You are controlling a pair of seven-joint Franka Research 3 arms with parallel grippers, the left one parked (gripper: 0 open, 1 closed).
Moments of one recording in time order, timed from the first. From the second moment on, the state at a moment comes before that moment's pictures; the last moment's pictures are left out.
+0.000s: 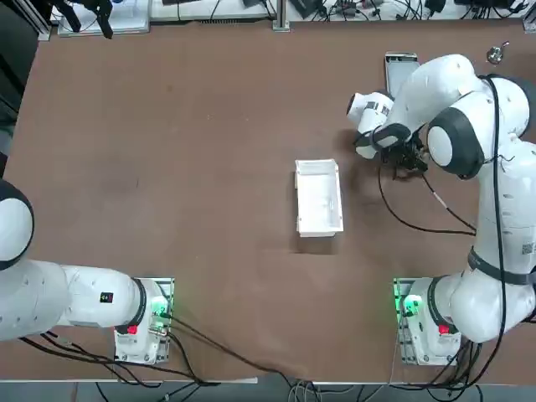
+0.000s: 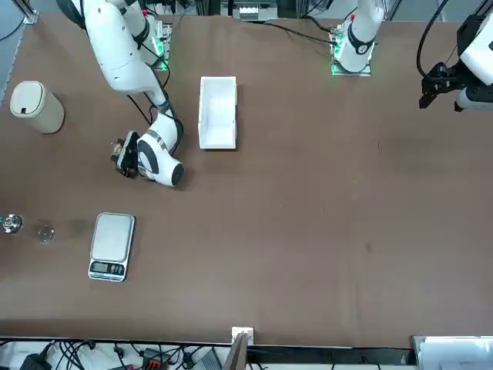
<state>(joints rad) 0.43 0.75 -0.07 -1.93 -0.77 1.60 2.71</state>
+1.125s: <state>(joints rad) 0.43 0.74 -0.07 -1.64 -1.11 1.61 2.28</state>
